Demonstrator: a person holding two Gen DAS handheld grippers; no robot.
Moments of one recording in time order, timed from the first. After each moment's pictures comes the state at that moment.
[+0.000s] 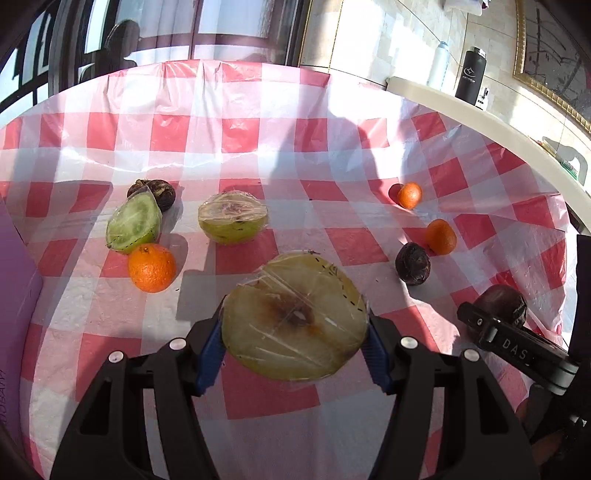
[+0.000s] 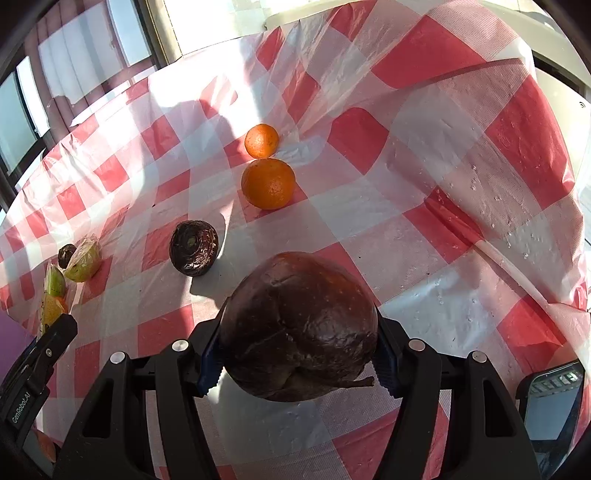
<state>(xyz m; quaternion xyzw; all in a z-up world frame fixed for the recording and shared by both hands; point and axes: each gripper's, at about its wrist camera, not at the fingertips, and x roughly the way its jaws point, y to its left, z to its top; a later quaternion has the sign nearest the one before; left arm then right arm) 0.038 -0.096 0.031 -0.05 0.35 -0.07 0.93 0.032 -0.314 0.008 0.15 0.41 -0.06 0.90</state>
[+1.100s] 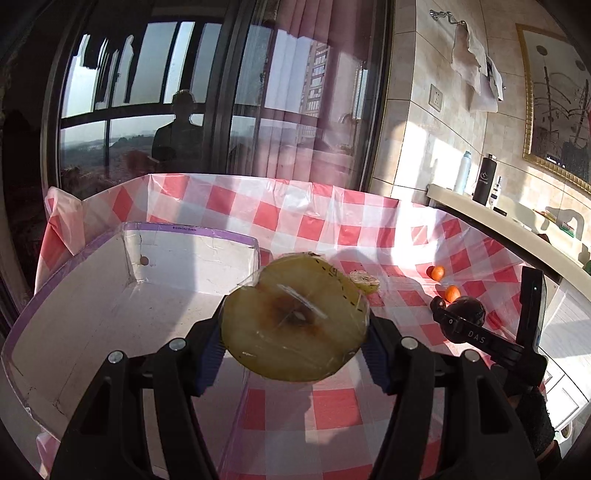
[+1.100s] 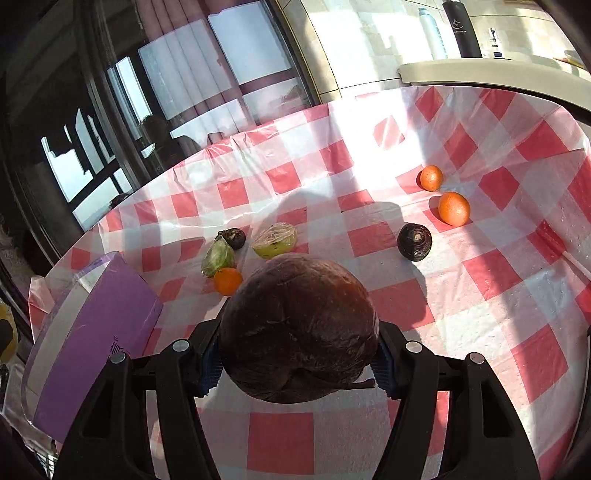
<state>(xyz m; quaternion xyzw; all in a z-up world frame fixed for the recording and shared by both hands) -0.160 0.074 0.155 -0.07 0.21 0.02 0.97 -0.046 -0.185 0.077 0.15 0.31 0.14 0.93</state>
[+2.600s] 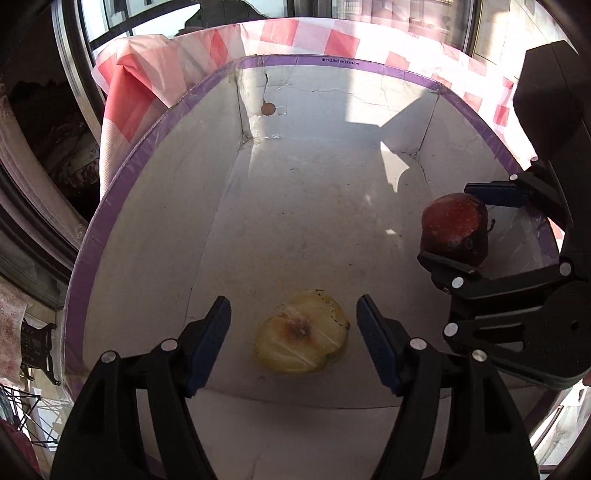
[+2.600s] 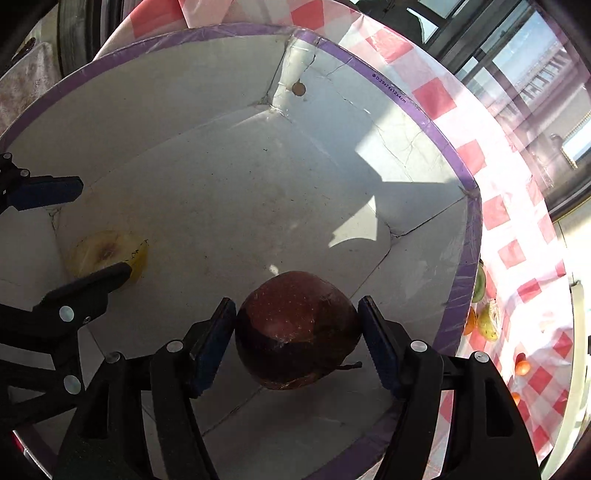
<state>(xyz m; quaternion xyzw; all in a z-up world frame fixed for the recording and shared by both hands) -0.138 0.238 0.067 -0.04 0.48 0.10 0.87 -0.090 0.147 0.063 -0.37 0.40 0.28 0.79</state>
